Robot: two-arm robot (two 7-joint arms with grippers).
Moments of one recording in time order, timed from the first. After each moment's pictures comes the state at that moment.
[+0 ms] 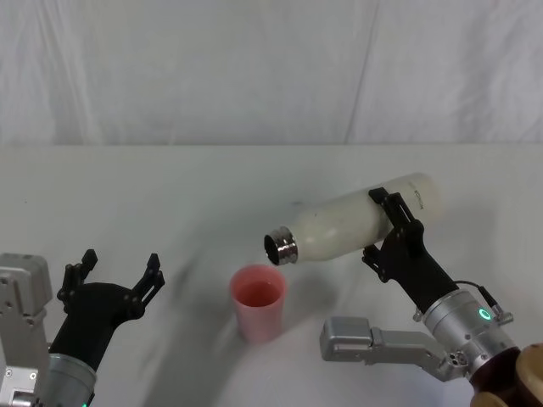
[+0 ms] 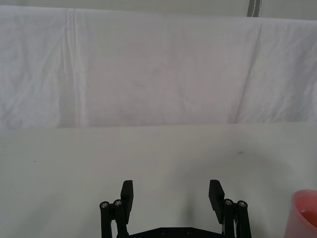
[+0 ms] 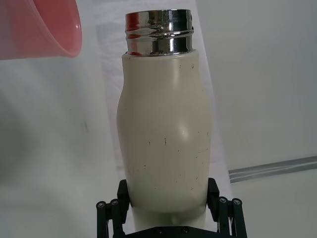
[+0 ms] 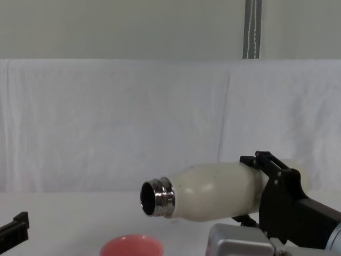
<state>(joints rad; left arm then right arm) 0.27 0.24 0.04 -1.85 -0.25 -0.02 -0.02 0.20 0.36 -0.58 -1.54 -1.03 0.01 -0.16</state>
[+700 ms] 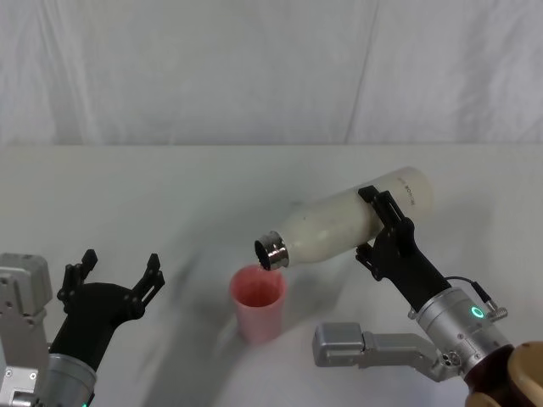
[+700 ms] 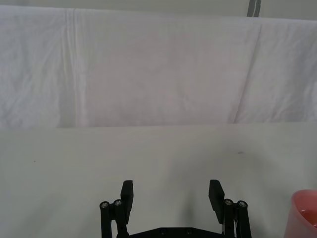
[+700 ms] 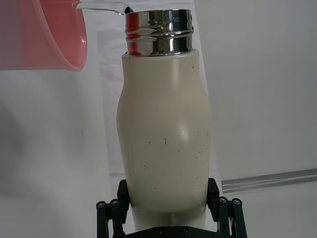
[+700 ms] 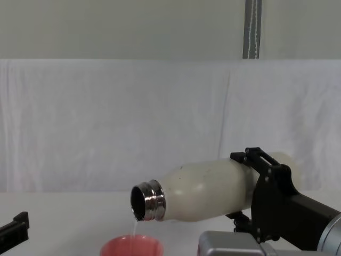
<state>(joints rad) 0.27 0.24 0.04 -1.85 -0.25 -0.02 -0.02 0.22 0.37 -0.61 -1.55 -1.07 0.02 -0.17</state>
